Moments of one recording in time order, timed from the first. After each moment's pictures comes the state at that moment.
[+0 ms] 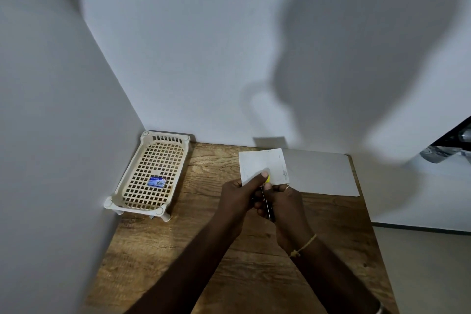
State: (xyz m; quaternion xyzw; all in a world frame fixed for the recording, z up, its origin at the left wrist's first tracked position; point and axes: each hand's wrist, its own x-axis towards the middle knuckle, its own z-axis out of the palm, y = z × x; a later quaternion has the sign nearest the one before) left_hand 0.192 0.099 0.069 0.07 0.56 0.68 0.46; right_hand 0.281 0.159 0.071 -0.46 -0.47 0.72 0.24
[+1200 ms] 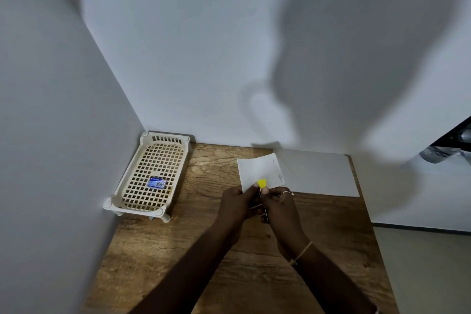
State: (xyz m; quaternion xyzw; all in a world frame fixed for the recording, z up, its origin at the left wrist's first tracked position) left_hand 0.193 0.093 0.047 0.06 0.59 0.66 0.46; right_hand 0.283 0.155 0.052 -0.48 -0.54 0.66 0.21
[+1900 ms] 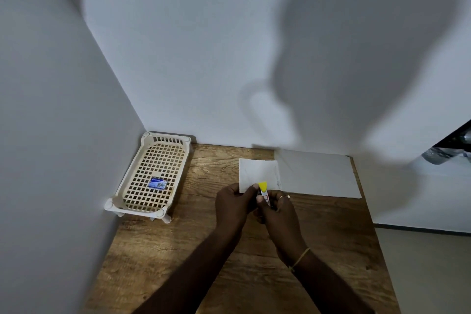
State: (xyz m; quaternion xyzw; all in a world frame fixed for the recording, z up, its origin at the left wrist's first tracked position) left_hand 0.190 0.094 0.034 0.08 0.66 0.67 0.34; right_hand 0.286 0.149 0.039 -0.45 -0.59 0.63 0.21
